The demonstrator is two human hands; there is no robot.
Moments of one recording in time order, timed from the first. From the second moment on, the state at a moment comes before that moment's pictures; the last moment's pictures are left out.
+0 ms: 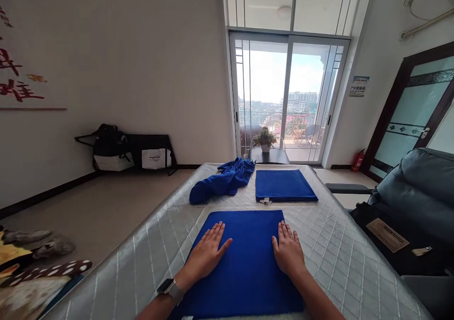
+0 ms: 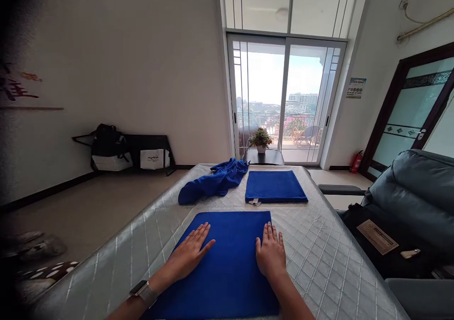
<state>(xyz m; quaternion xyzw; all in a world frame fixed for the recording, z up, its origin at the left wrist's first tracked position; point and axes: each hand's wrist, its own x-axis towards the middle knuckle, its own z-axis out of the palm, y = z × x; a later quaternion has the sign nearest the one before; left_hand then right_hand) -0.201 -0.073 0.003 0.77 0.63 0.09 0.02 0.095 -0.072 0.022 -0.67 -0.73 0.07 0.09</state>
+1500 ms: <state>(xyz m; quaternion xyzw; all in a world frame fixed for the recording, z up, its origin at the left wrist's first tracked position) -0.247 -0.076 -0.022 0.73 0.67 0.14 -0.01 0.100 -0.105 0.021 -0.67 -0.74 0.08 0.07</state>
